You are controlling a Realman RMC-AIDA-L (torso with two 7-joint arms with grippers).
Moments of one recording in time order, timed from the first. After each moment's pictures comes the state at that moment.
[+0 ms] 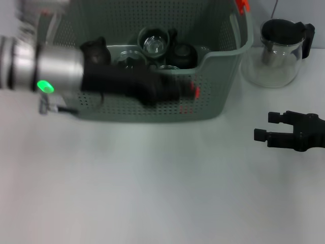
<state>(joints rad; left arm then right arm) -0.64 -2.15 0.87 1.08 1.98 1.68 -1.93 0.53 1.97 -0.65 -0.49 -2.00 -1.47 1.45</state>
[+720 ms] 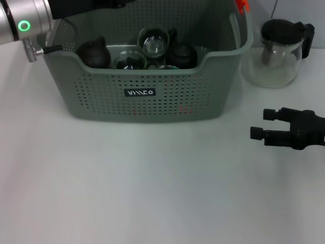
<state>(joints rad) -0.68 -2.10 0.73 0.95 1.77 1.35 -1.92 0.54 1.98 -0.64 -0.50 -2.00 -1.51 1.44</state>
